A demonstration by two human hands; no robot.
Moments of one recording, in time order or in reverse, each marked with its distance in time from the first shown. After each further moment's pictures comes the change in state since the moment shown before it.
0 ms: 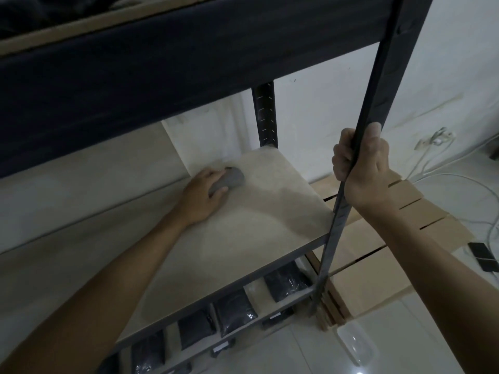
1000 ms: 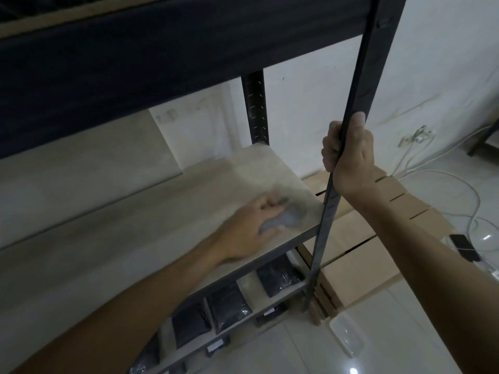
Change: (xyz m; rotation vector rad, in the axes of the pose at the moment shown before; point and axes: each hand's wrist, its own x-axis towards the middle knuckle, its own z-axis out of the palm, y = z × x) left_hand -0.046 0.113 0.045 -0.156 -0.309 0.215; right_hand -0.006 -0.008 0.003 -0.017 0.019 0.013
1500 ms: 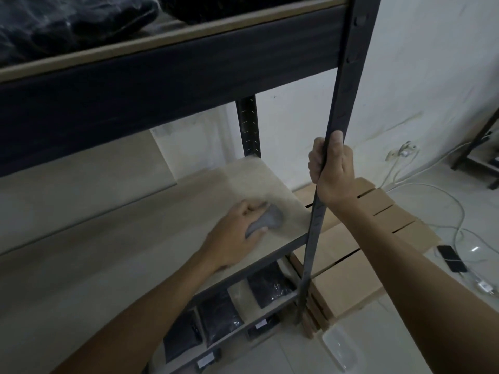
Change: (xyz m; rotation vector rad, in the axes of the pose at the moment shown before) left_hand -0.005 -0.010 0.005 0.053 0.187 -0.077; right_hand 0.002 0.007 -0.001 -0.038 0.039 0.015
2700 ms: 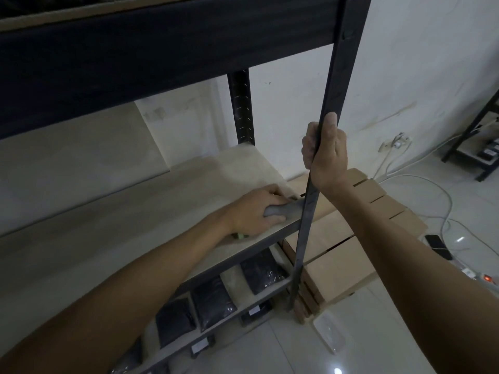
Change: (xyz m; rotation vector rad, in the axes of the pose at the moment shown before) left_hand 0.049 0.037 -0.005 -0.078 -0.346 0.203; right_hand -0.003 -0.006 0.002 -0.011 0.014 -0.016
